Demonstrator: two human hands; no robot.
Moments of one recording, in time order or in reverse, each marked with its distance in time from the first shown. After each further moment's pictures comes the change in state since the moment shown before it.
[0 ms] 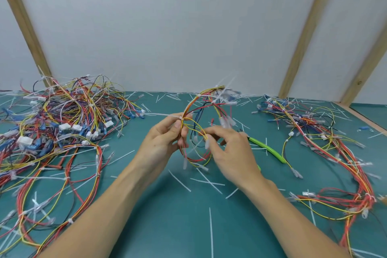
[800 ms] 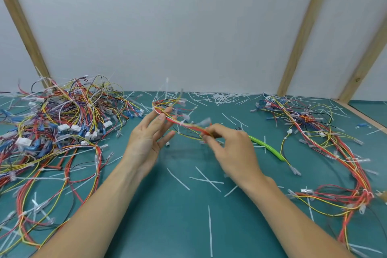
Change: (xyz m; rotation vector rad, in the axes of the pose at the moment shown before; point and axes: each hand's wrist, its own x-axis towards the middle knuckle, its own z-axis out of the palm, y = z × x) left_hand 0.009 0.002 -0.020 -0.197 0.310 -0.051; right_hand -0.001 0.006 -0.004 -0.050 0.011 0.005
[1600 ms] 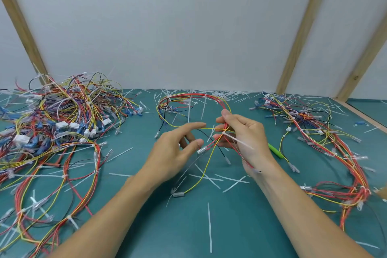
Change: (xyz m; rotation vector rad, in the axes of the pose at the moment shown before) left_hand -0.018 -0.028 0.014 1.106 -0.339 0.406; right_hand 0.014 -0.018 -0.024 0.880 0.064 0.596
